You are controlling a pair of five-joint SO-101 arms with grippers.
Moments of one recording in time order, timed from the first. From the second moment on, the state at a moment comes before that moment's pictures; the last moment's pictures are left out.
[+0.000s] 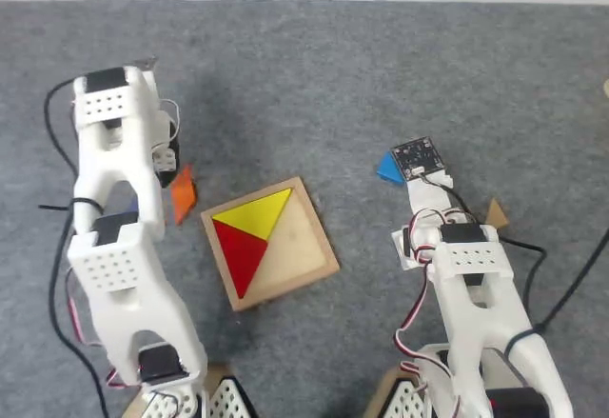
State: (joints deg) left arm -19.4 35.2 -23.0 98.1 1.2; right arm -7.4 -30.0 63.2 45.3 14.7
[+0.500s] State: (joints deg) left arm -18.0 -13.4 15.2 86.4 -6.9; right arm -7.3 -30.0 63.2 45.3 14.7
